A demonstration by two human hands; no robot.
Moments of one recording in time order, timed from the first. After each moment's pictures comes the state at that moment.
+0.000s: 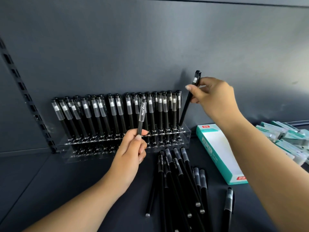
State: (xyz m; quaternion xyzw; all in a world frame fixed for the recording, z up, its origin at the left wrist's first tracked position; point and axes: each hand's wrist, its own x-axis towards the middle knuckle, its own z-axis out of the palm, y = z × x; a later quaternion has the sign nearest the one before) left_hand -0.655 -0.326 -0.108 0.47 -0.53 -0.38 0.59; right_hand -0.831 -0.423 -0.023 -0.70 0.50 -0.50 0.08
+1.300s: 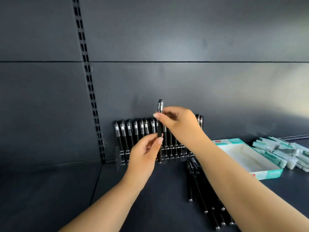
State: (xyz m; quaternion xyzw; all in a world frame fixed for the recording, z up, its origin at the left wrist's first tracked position) left_hand -0.598 -0.268 -0.059 0.43 -0.55 -0.29 0.65; right_hand -0.701 -0.302 0.013 -0.76 0.38 -0.48 0.22
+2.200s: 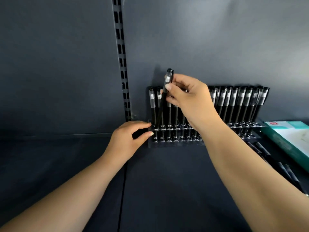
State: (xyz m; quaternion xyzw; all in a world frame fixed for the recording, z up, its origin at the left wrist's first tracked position) left_hand -0.446 -0.310 -0.124 0.59 -0.66 -0.07 0.45; right_hand -0.598 -0.350 -0.029 -0.67 0.30 -0.53 0.42
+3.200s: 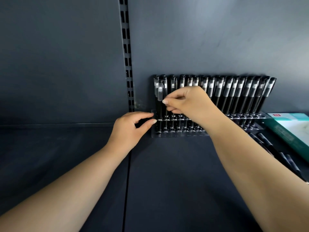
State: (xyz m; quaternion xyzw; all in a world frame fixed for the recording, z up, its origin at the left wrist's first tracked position) left_hand -0.449 -0.305 -0.121 0.58 -0.64 -0.07 0.50; right_hand -0.605 -0.349 -0.044 -0.75 0.44 -0.35 0.34
